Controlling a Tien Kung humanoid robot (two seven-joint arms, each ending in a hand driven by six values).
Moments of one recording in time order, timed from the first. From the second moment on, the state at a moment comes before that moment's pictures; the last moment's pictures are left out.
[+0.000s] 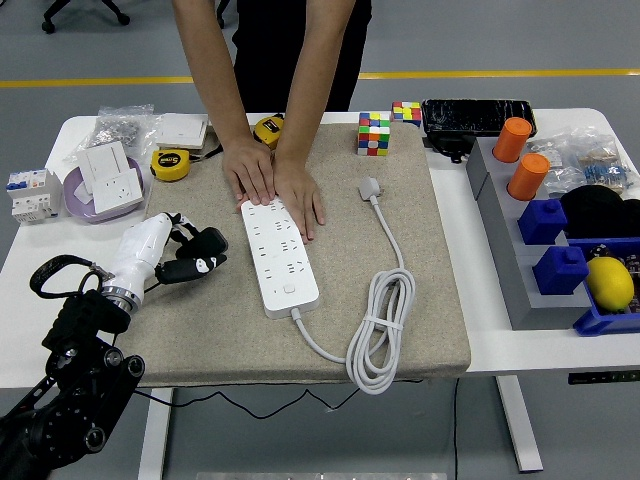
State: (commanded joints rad) left arm -0.18 0.03 -1.35 -1.15 2.27 0.20 0.02; right arm 0.07 -0.09 1.41 0.18 -1.42 0.01 -0.08
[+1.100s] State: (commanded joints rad) left arm -0.34 0.21 -1.06 -1.16 1.99 -0.01 0.05; right arm 0.08 -0.10 1.42 0.18 -1.43 0.01 -0.08
